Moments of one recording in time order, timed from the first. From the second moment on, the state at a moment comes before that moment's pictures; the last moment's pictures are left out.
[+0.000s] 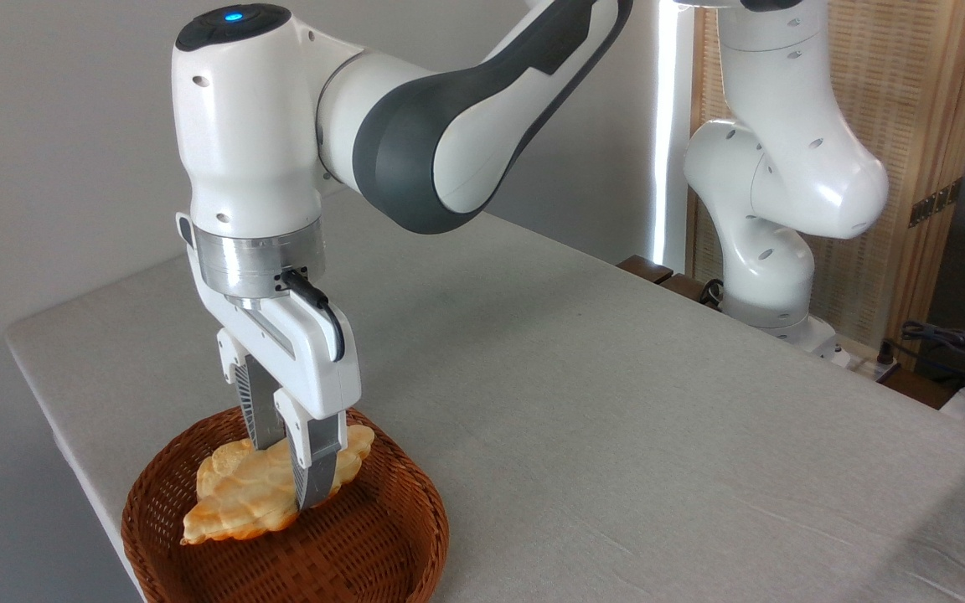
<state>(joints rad) -0.02 0.23 0.01 -1.66 -0.09 2.05 0.79</state>
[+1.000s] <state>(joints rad) 0.00 0.07 -0.05 -1.64 -0.09 1.81 0.76</state>
